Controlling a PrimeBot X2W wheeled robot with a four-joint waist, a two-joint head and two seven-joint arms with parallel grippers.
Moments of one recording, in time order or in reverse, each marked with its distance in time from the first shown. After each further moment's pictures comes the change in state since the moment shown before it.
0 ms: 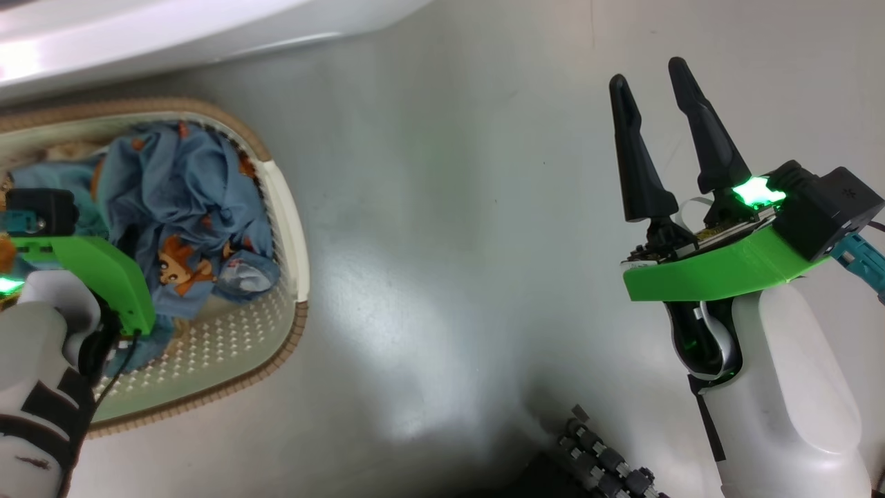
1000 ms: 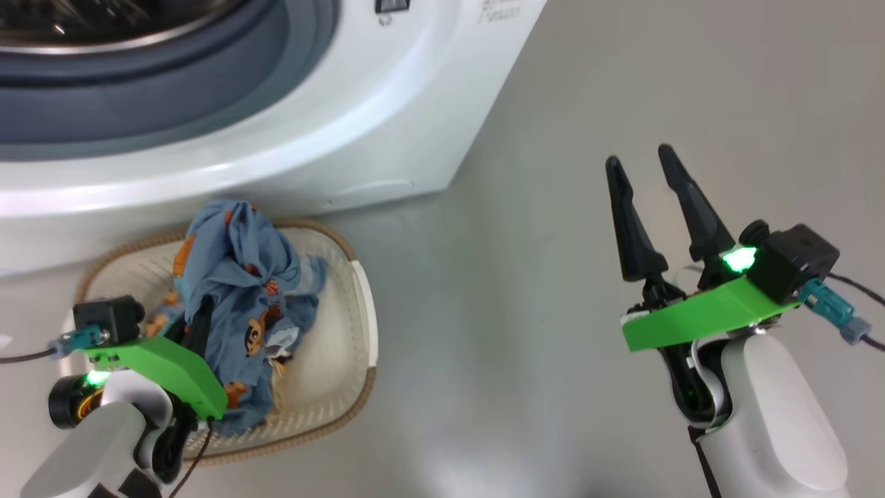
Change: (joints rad) left arm 0.287 0.011 -0.081 -0.294 -0.225 0.000 -0.210; right arm 0.097 -0.001 -0.019 0.095 -0.011 0.000 0.000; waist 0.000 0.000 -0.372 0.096
